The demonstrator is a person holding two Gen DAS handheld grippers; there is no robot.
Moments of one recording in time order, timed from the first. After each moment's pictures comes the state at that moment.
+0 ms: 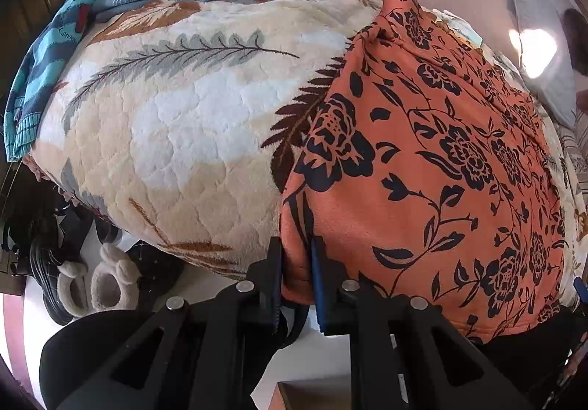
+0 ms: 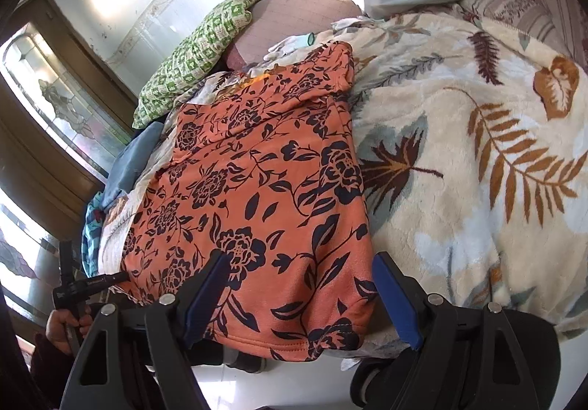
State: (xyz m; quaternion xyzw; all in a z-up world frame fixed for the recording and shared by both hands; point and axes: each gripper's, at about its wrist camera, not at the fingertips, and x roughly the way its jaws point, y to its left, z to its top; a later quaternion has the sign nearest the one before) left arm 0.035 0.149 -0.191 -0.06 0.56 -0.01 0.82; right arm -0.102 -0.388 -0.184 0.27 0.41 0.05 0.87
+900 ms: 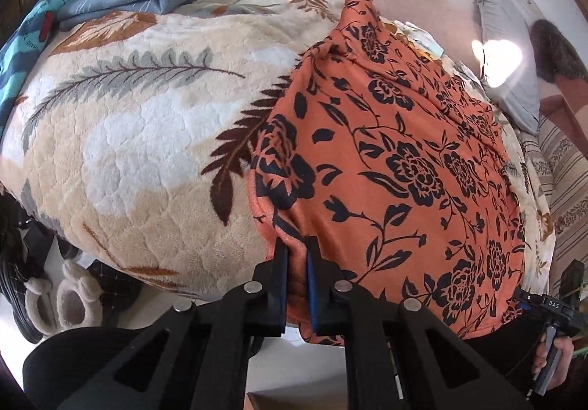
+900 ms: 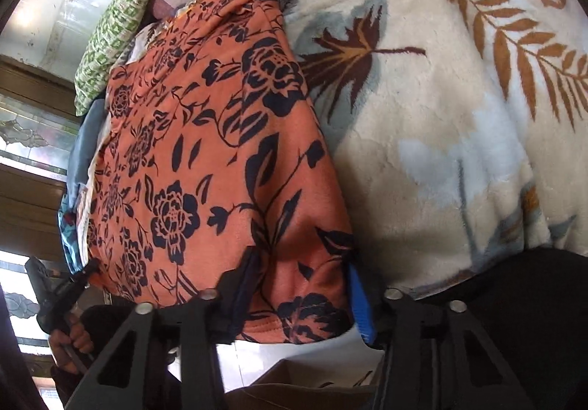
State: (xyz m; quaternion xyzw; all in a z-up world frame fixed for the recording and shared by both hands) left arm 0.041 0.140 -0.184 -0.10 0.54 -0.09 0.83; right arm -0.078 -0.392 -0.252 0.33 0.55 0.01 0.77
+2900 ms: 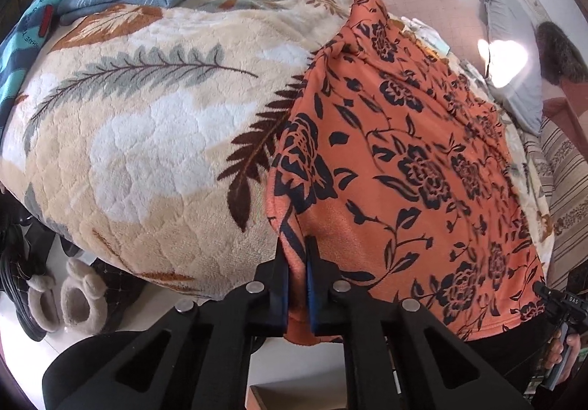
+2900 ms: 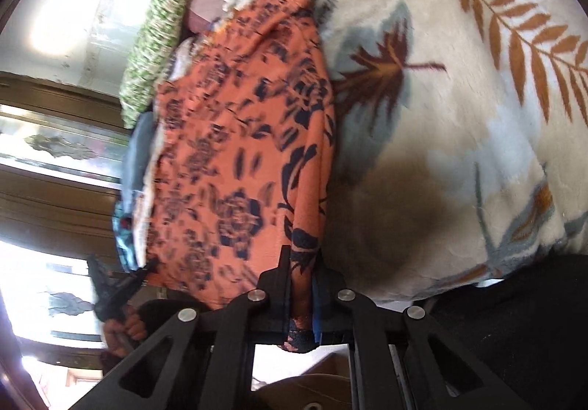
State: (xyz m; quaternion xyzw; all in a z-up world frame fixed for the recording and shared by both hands) left arm 0.051 0.159 -0.179 -0.12 0.56 -0.09 0.82; right arm -0.082 -0.407 -0.224 0.41 0.50 0.10 0.76
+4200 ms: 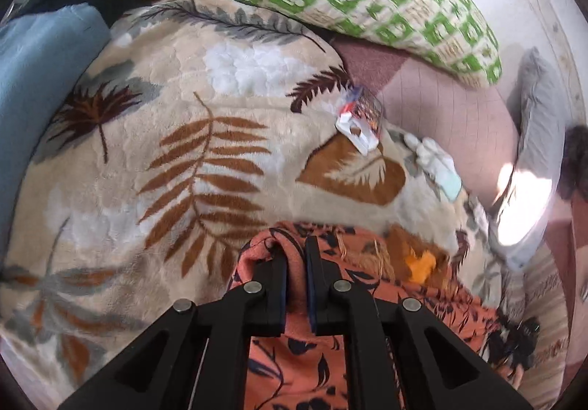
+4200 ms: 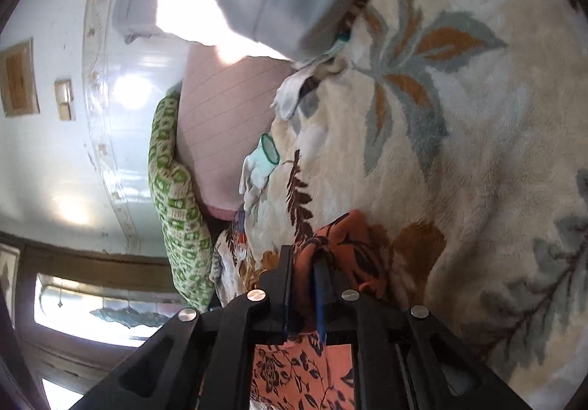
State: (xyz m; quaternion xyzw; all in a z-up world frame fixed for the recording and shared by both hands) left arm 0.447 0.066 -0.159 -0.21 0.53 -0.10 0.81; right arm 0.248 -0.580 -0.234 0.62 0.33 0.06 0.71
